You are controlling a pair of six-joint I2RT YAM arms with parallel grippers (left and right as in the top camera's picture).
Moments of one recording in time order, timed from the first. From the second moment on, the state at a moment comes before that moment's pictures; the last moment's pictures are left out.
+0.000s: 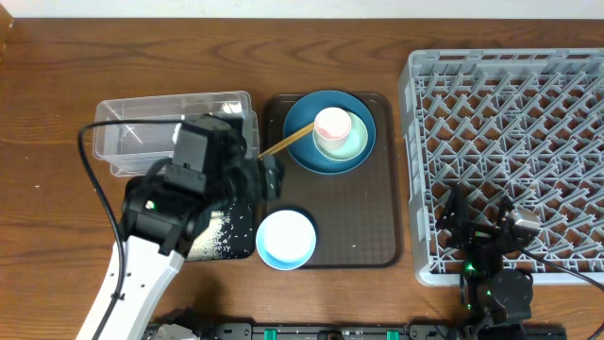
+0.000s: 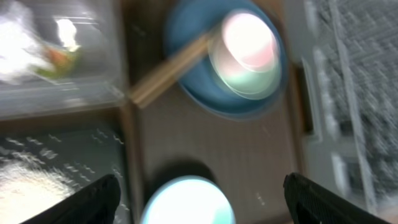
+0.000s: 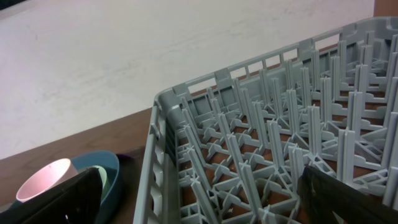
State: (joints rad) left arm -0.34 1.12 1.09 -0.88 0.22 -0.39; right arm 0.14 0.01 0.01 -0.05 0.23 0.36
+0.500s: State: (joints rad) left arm -0.61 1.21 1.09 -0.88 0.31 -0.41; right arm 0.14 0.01 0.01 -0.05 0.23 0.36
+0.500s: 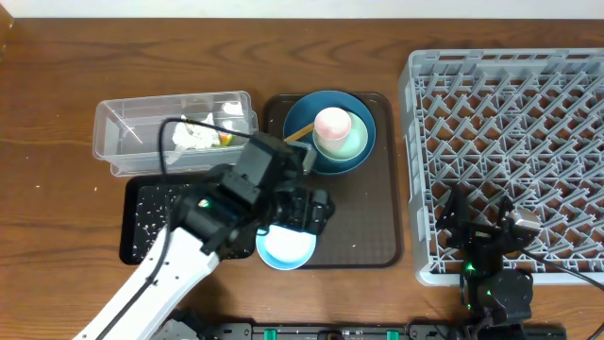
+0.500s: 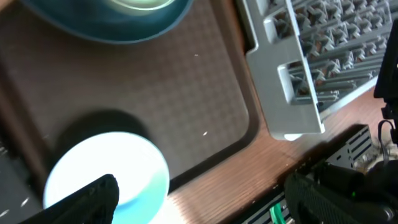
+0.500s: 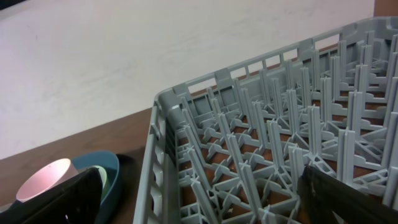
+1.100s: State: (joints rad) left arm -0.69 1.51 1.09 -0.68 0.32 -0.46; right arm 0.14 0.01 0.01 -0.05 0.23 0.36
